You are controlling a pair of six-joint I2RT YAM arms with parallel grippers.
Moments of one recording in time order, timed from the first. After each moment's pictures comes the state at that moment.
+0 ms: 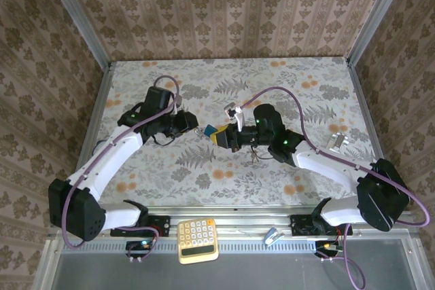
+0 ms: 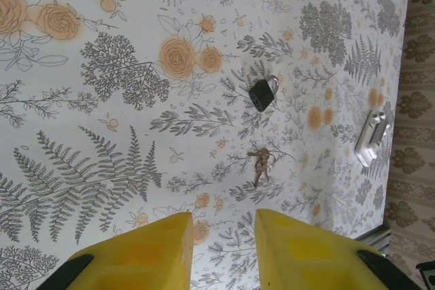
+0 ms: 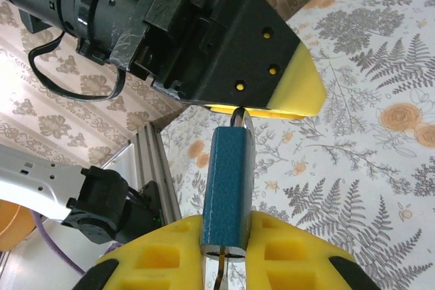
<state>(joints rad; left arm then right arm) -0.47 1.26 1.06 -0.68 0.39 -0.74 0.70 1.34 0.83 0.20 -0.57 0.42</state>
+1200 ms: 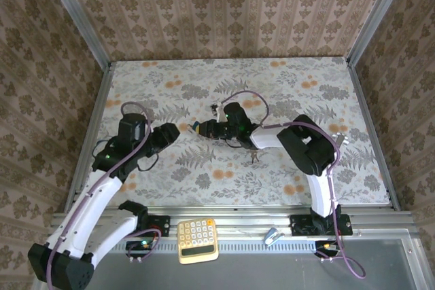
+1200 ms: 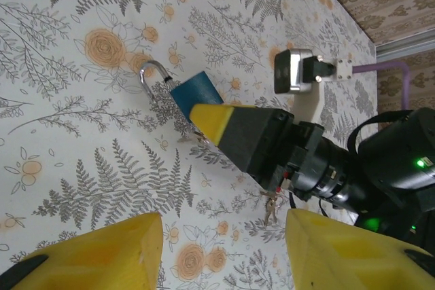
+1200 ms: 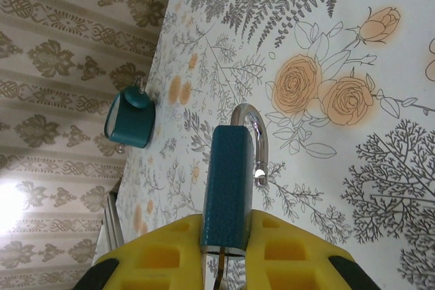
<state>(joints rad) -0.40 0.81 0.77 -0.60 0.24 -0.85 0.67 2.05 1.10 0.51 -0.52 0.87</state>
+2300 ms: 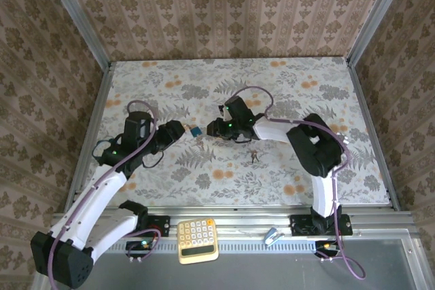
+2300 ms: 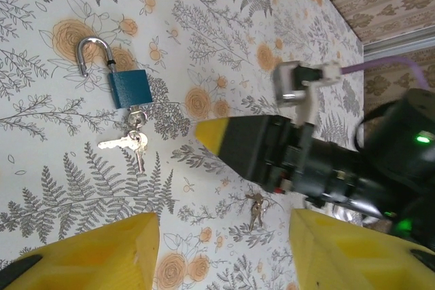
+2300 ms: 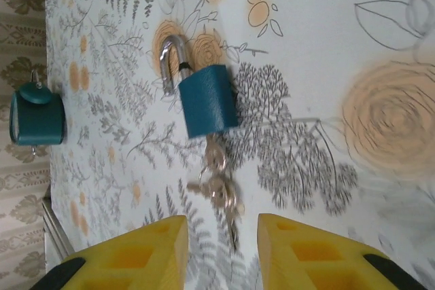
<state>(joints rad) -0.42 0.88 0.75 -0.50 0.26 -0.90 0.62 1.94 1.18 -0.04 -0.42 0.77</state>
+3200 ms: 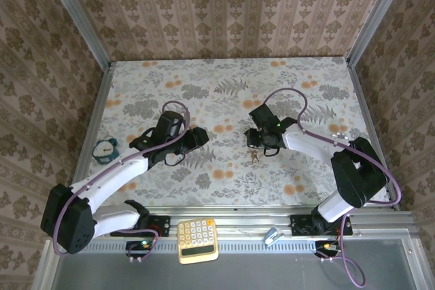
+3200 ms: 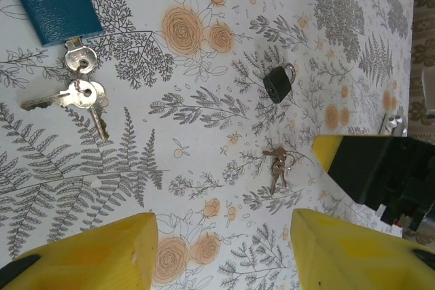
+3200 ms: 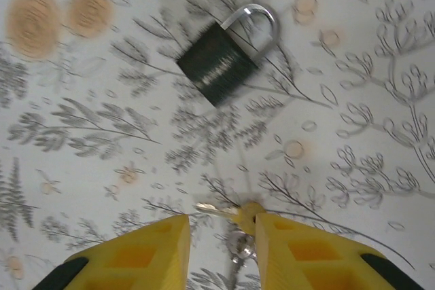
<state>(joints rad) -0.64 1.16 0.74 -0.34 0.23 -0.90 0.56 1.57 0.95 -0.51 0.03 0.63</state>
